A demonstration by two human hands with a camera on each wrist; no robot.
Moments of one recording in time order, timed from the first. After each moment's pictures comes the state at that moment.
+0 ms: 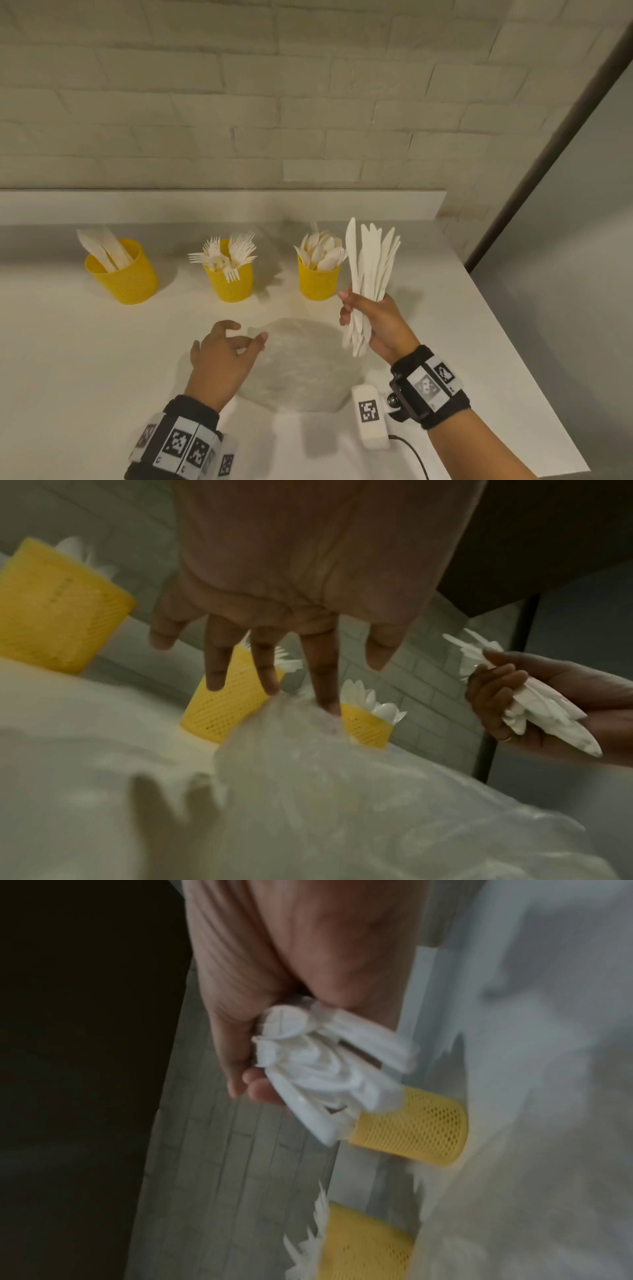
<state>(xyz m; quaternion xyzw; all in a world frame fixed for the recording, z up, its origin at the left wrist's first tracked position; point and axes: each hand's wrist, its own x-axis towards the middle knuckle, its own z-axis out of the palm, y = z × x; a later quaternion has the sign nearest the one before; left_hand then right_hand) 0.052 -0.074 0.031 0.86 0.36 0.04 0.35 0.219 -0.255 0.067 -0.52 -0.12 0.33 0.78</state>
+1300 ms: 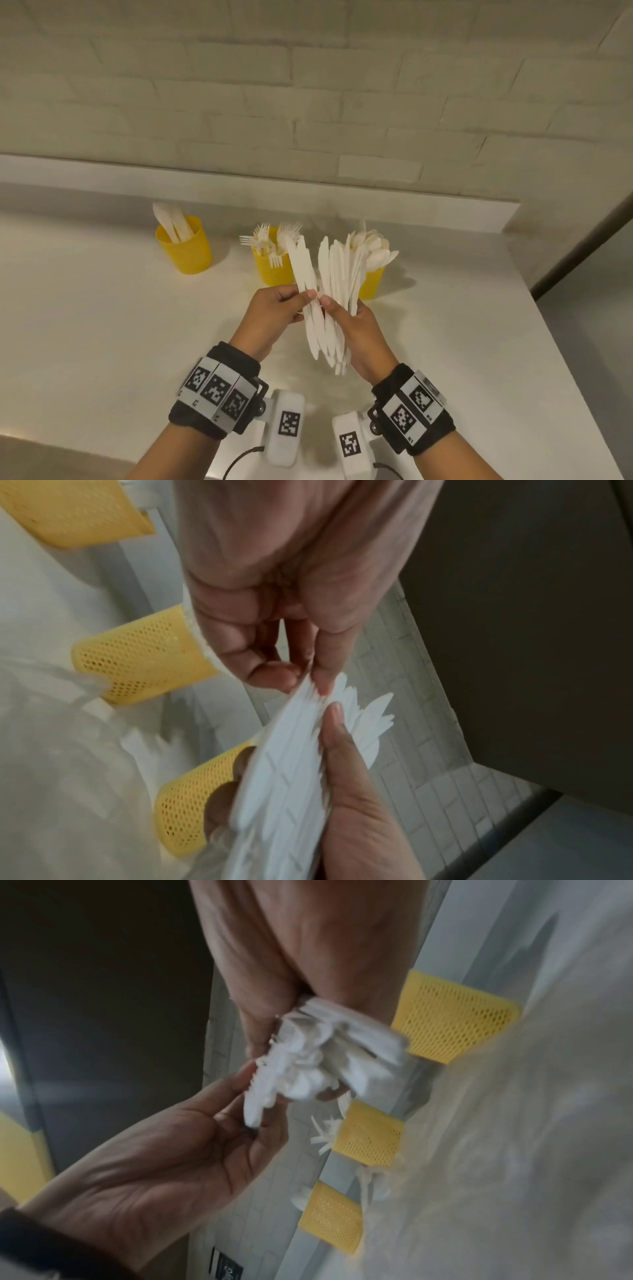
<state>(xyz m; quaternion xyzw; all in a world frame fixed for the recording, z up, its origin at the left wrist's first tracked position) 0.080 -0.097 0.094 0.63 0.32 0.19 0.68 0.173 -0.205 0.060 -0.52 -0.18 0.40 0.73</state>
